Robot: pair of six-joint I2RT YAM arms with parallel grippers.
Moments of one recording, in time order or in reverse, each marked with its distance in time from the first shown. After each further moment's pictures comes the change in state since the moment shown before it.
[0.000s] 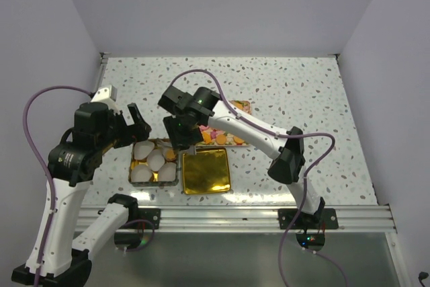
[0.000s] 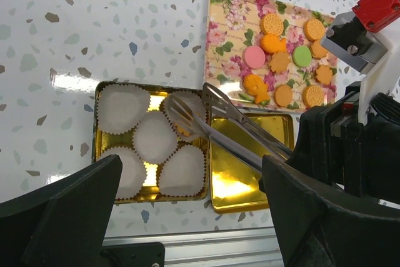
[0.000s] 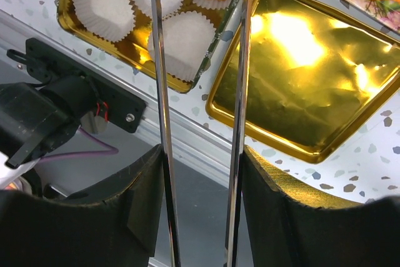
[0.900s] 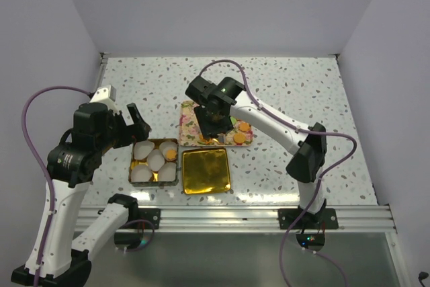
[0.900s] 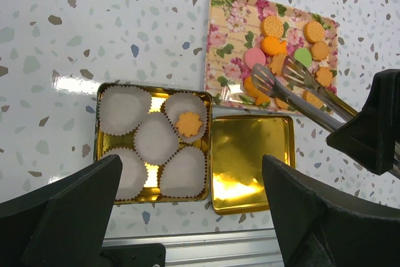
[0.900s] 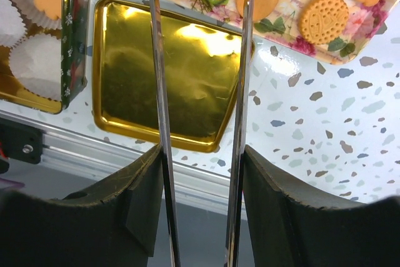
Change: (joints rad) left arm -0.005 -0.005 0.004 0.000 -0.012 0.000; right arm -0.145 -0.166 -0.235 -0.057 0.189 -0.111
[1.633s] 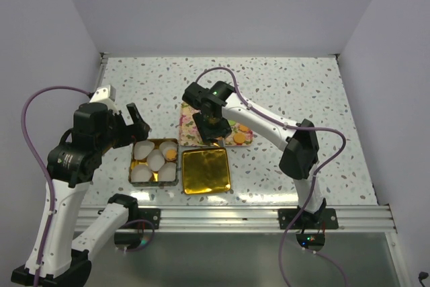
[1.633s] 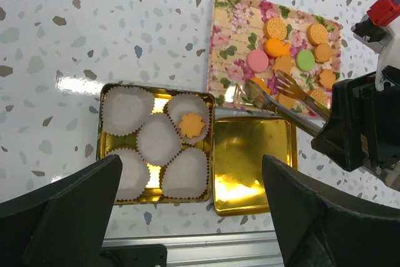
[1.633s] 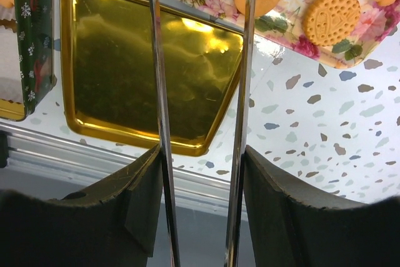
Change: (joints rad) left arm 0.000 0.000 0.000 0.000 -0.012 0.000; right arm 0.000 0.073 -0.029 0.003 -0.008 -0.052
